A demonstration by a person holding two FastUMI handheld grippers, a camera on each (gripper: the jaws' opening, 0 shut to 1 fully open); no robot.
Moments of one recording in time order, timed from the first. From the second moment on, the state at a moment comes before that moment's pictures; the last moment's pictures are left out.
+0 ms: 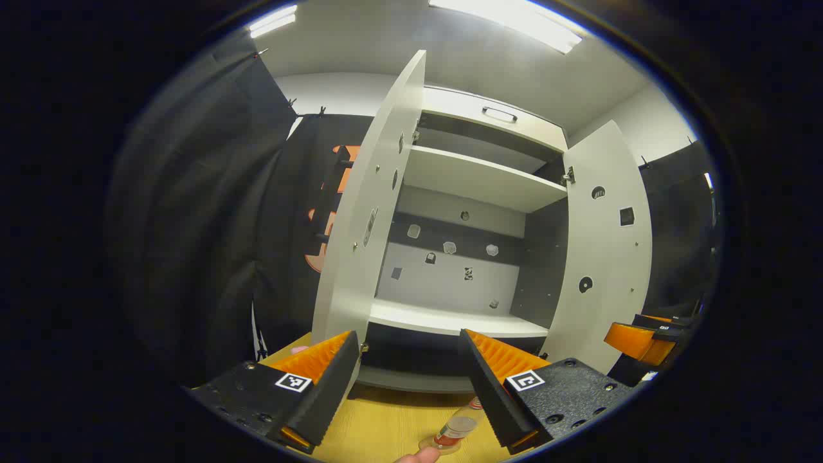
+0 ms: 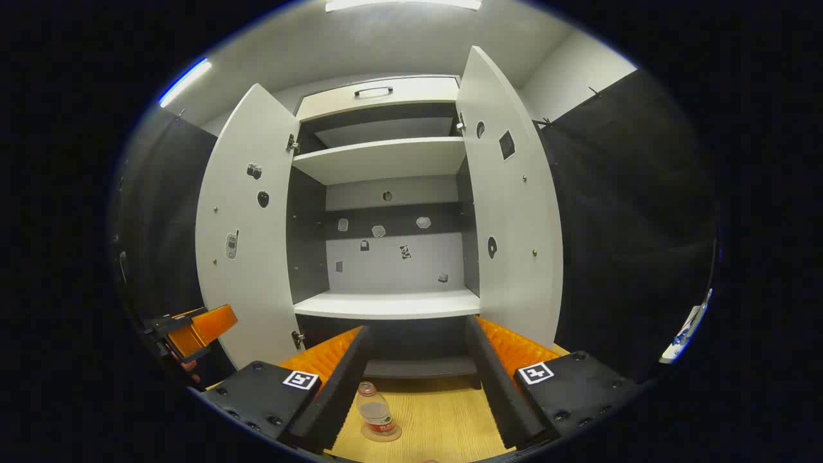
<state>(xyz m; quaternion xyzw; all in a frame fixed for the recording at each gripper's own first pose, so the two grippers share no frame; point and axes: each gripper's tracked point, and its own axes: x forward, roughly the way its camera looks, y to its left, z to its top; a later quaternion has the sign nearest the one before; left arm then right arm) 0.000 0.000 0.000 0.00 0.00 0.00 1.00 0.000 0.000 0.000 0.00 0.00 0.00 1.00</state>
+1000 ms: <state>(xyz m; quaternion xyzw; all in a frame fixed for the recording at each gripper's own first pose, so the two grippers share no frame) -0.012 -0.003 0.003 0.00 0.00 0.00 1.00 -0.019 -0.011 -0.009 0.00 0.01 -0.02 1.00</state>
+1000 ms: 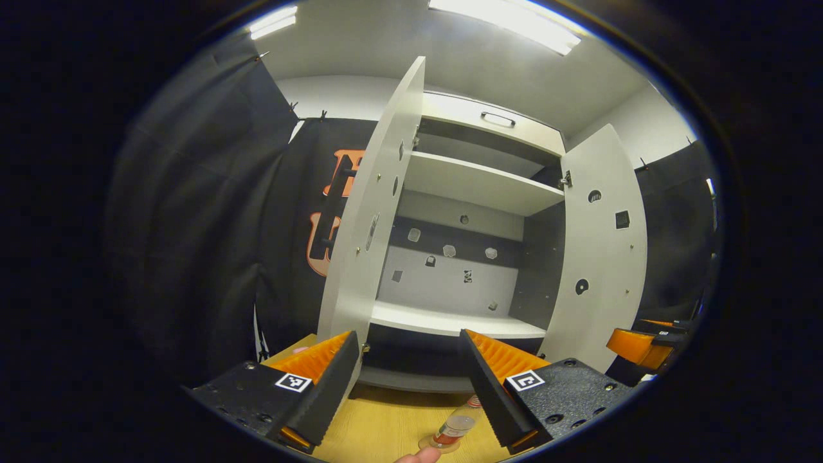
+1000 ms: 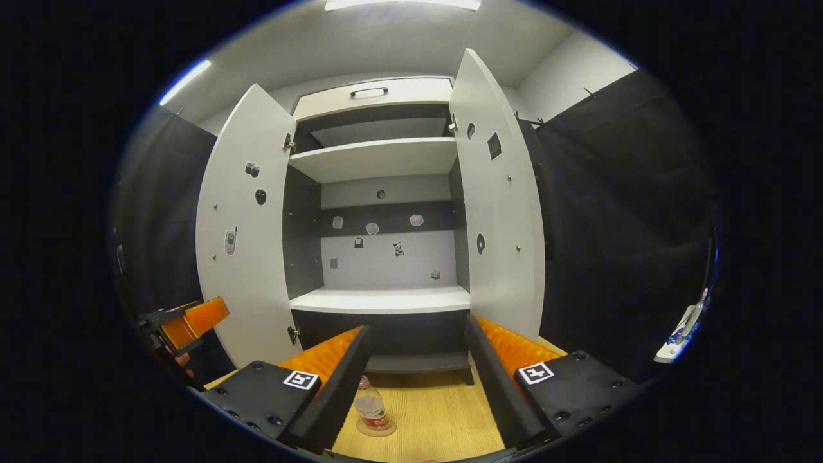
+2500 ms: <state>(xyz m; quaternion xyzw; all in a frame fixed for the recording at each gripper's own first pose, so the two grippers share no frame) 0.054 -0.109 -0.336 0.03 0.20 -0.13 0.97 -0.023 -0.053 -0.037 -0.02 0.06 -0.07 1.00</state>
